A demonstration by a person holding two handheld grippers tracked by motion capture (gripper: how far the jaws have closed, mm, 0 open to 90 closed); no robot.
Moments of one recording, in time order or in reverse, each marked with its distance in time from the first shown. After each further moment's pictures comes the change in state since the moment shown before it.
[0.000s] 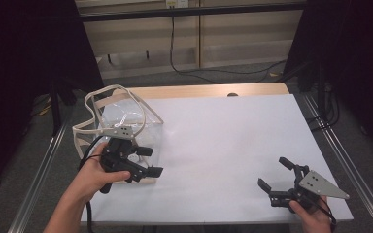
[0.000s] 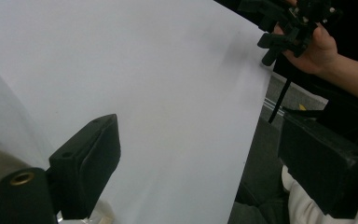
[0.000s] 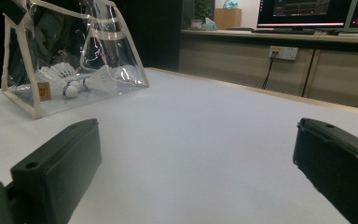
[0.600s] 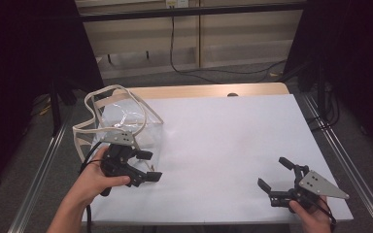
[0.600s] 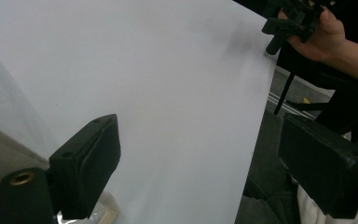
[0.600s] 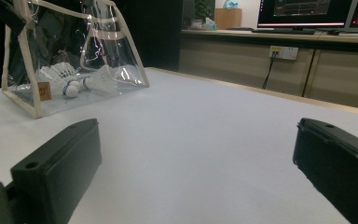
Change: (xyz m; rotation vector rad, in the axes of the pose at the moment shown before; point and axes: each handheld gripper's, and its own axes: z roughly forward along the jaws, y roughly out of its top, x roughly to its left) left arm 0.003 -0.013 0.004 0.012 -0.001 0.037; right arm 0.000 0.000 0.000 0.001 0.001 0.001
